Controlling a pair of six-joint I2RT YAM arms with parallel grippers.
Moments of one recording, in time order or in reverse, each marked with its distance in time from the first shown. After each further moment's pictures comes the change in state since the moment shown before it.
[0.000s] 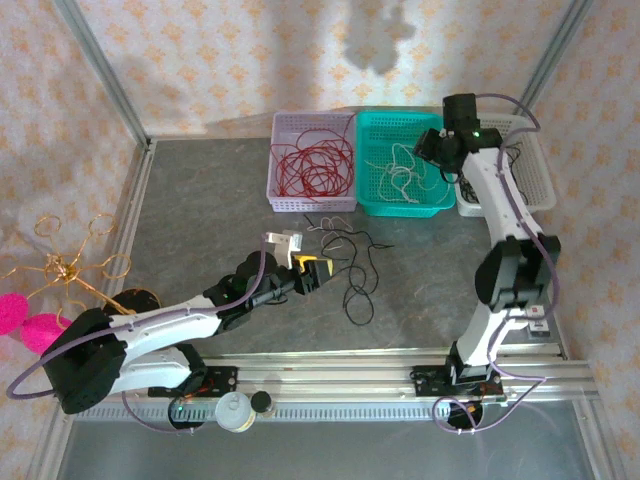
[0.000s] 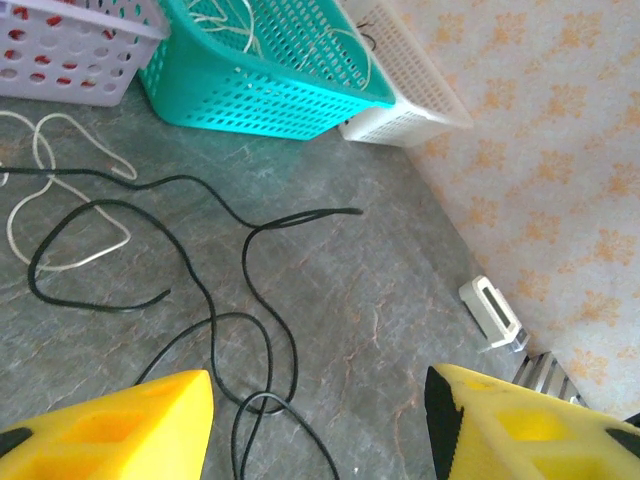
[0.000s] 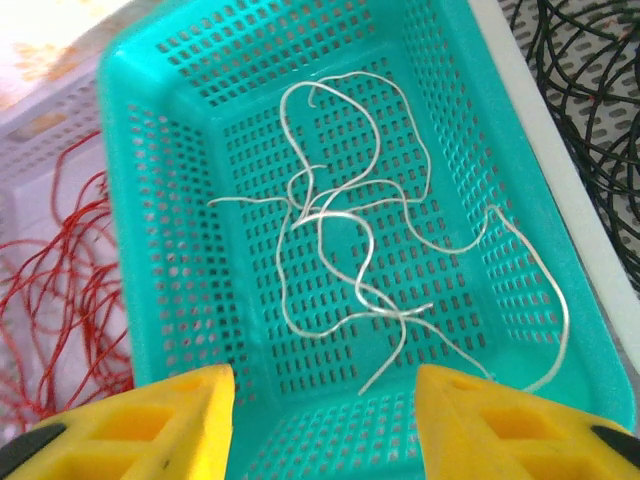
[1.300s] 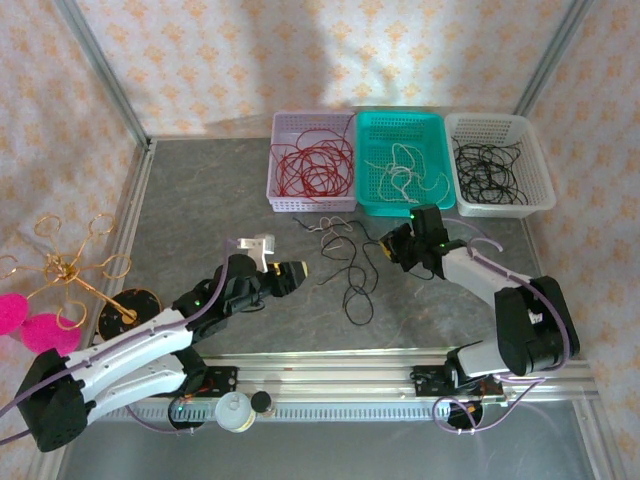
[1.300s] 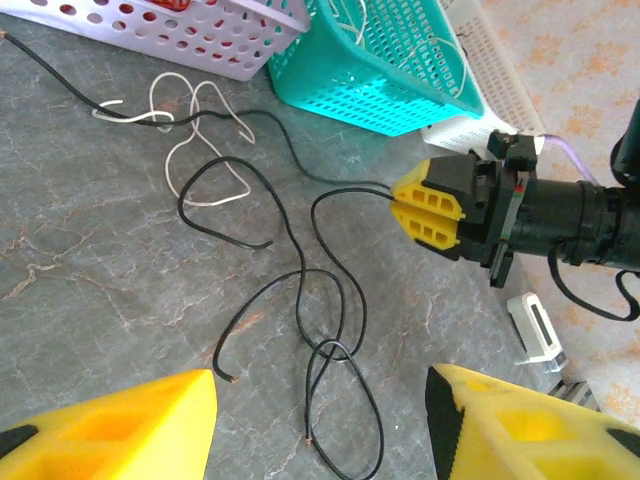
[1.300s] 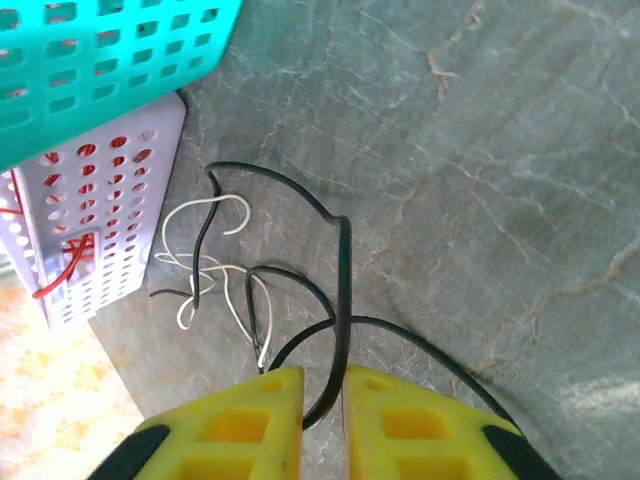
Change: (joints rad) left arm 0.060 -0.265 -0.015 -0.371 -0.058 -0.094; right arm 0.187 -0.354 -1.085 0.737 -0.277 0.777
